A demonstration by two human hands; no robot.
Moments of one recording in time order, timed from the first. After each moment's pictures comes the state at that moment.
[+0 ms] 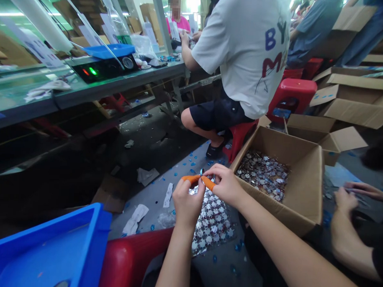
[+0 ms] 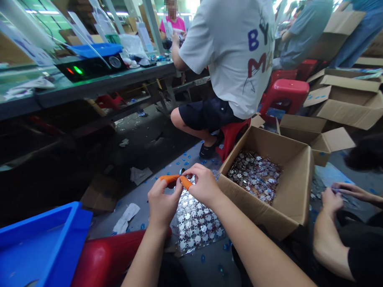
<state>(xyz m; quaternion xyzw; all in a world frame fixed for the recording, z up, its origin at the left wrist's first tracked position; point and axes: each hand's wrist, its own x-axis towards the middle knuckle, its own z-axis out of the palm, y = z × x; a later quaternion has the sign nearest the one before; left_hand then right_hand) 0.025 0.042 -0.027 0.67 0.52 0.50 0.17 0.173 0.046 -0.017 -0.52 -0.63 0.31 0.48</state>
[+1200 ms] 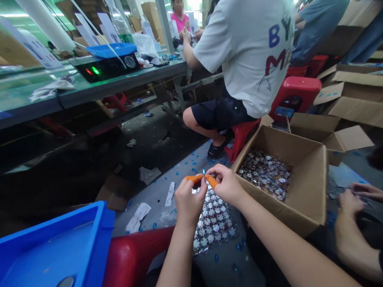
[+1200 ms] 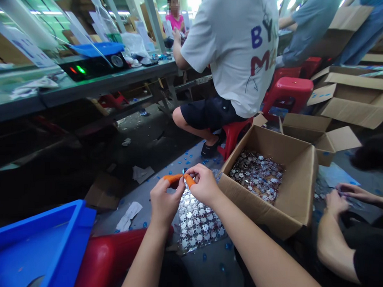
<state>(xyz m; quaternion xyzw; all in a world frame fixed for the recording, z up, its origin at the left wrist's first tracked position) 0.024 0.042 -0.027 0.69 0.49 0.50 0.17 0.165 0.047 -0.021 -0.54 -0.57 0.37 0.50</state>
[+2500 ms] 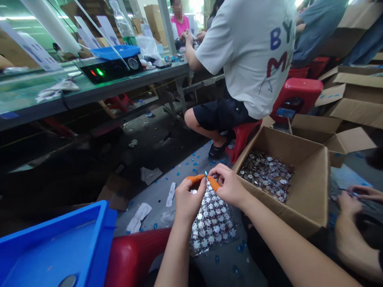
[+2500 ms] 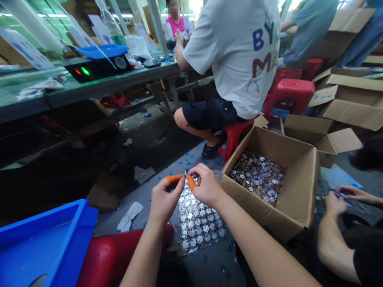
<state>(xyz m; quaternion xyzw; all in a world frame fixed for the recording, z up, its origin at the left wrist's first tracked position) 0.015 0.047 -0.025 0.60 0.52 0.47 0.38 0.175 0.044 -0.023 -0.52 -0.63 0.33 0.47</state>
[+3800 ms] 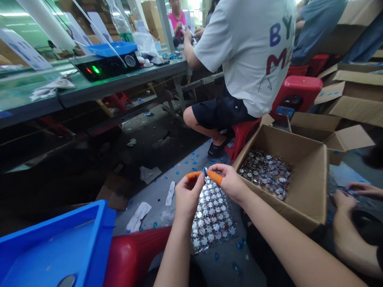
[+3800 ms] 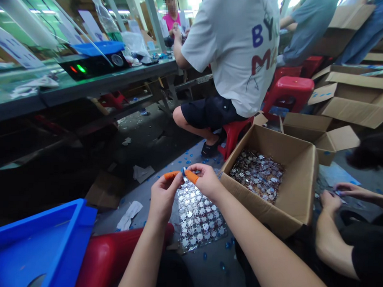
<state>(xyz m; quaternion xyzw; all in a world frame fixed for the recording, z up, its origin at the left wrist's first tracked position) 0.023 0.047 -0.020 0.46 0.49 0.52 0.52 0.167 0.053 -0.023 -0.46 -0.39 0.58 0.54</state>
